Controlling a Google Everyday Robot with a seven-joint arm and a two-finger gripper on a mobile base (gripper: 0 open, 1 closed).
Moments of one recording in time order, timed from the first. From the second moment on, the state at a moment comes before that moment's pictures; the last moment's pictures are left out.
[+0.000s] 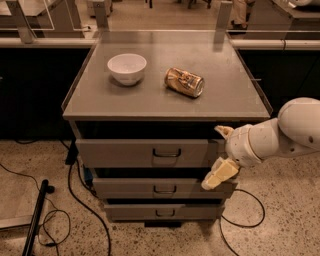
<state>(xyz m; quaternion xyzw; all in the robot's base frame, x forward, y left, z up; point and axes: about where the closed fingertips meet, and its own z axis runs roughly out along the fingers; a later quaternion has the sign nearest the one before) 0.509 -0.153 0.737 -0.56 0.75 0.13 0.32</state>
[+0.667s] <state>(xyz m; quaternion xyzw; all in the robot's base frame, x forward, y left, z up) 0.531 -0.143 0.699 -0.56 0.74 0.15 0.33</state>
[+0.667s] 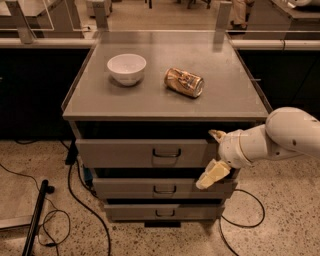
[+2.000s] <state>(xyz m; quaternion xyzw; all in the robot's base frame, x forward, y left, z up) 0.560 -0.135 0.656 -0.55 0.75 0.14 0.33</state>
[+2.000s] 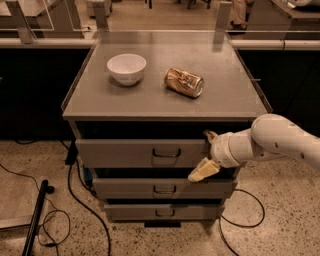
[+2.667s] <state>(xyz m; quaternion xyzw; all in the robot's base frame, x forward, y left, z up) 0.560 -0.135 0.663 -0.55 0.75 0.14 0.33</state>
